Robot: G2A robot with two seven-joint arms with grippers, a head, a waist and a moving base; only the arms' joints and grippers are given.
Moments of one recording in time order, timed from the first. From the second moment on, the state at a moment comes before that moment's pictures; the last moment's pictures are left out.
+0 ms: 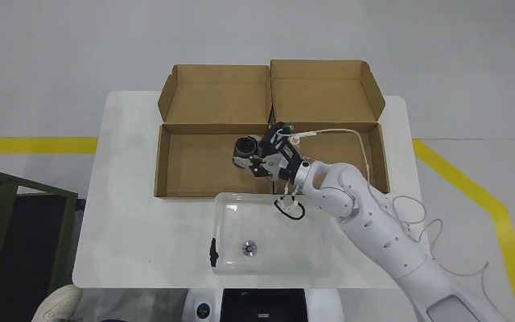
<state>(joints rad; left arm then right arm) -0.01 -0.37 -0.75 -1.25 2.03 -0.40 0.22 -0.87 -1.22 0.82 -1.52 -0.80 -0.38 0.29</state>
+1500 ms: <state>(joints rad) -0.01 -0.37 -0.75 -1.25 2.03 -0.40 0.22 -0.72 -1.36 0.69 -1.26 -1.05 -0.13 0.40</state>
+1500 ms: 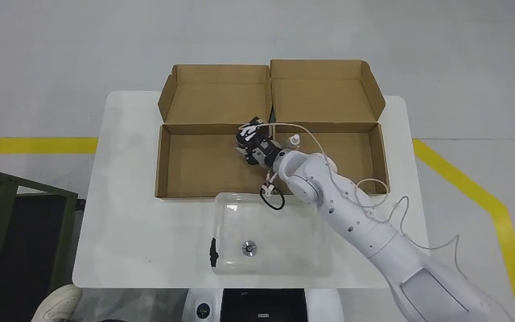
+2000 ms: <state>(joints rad) -0.01 -0.37 -0.75 -1.25 2.03 -0.40 0.22 -0.77 -1.36 0.75 -1.33 -1.06 -0.17 0.38</state>
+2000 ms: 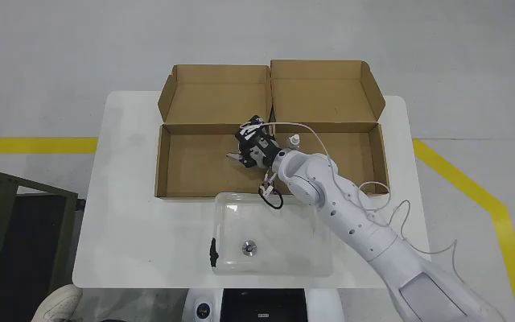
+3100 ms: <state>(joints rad) -0.01 -0.37 -0.75 -1.25 2.03 -0.40 0.22 -1.15 -1.25 0.95 -1.97 -1.21 -0.73 0.48</state>
